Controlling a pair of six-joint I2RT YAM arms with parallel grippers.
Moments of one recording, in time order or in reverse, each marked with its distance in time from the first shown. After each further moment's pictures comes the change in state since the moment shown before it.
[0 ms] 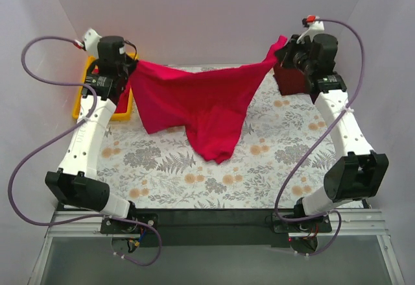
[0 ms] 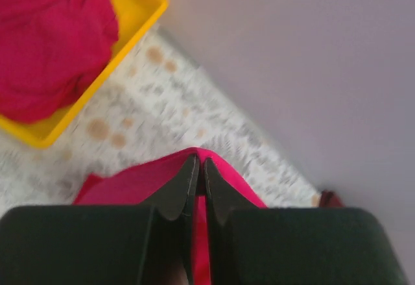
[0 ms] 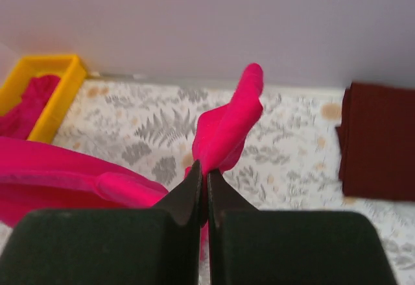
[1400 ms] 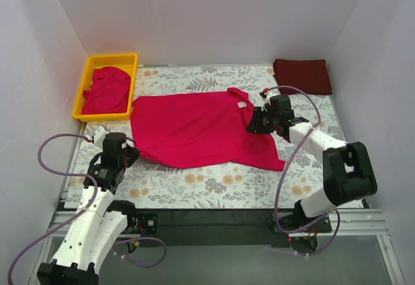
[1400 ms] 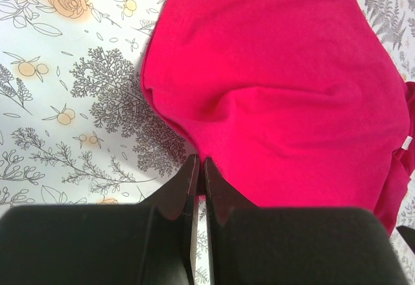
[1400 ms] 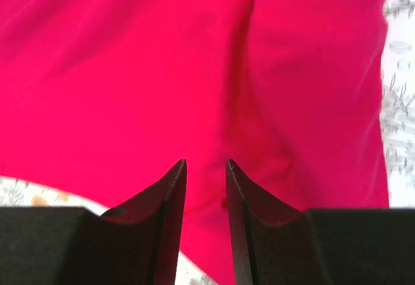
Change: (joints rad) left arm 0.040 -0.766 -0.944 -0.005 0.160 -0.056; right arm 0.184 -0.077 -0.625 0.048 -0.021 0.052
